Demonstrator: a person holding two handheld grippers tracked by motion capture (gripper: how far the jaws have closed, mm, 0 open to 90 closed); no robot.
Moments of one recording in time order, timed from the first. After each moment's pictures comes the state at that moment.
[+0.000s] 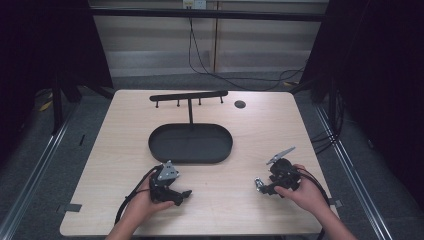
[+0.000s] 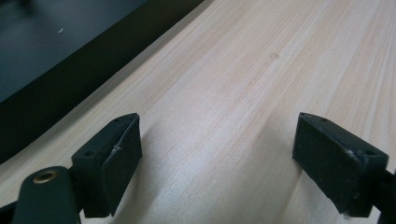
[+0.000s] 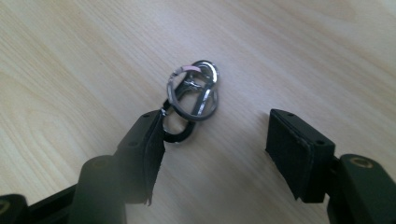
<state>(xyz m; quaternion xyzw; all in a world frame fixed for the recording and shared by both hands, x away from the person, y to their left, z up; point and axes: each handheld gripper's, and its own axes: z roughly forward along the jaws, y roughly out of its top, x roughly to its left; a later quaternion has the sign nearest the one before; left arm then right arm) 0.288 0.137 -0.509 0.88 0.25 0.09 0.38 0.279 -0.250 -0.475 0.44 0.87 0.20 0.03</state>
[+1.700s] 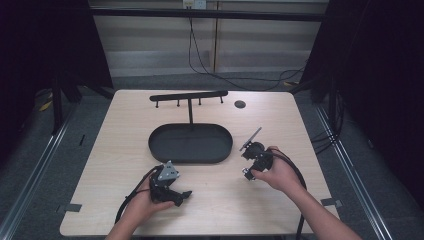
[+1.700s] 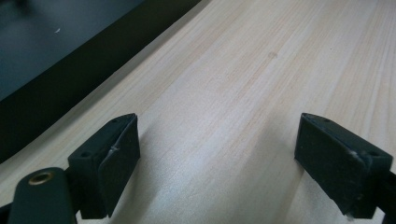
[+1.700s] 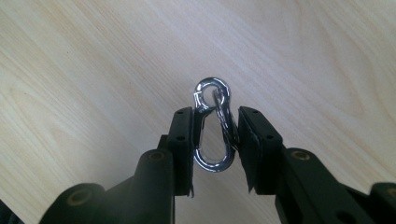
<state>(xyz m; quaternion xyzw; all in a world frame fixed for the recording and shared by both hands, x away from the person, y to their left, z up) 0.289 0.137 -0.508 0.89 0.24 0.09 0.38 0.321 -0.179 -0.435 0.41 0.91 0.11 0.01</state>
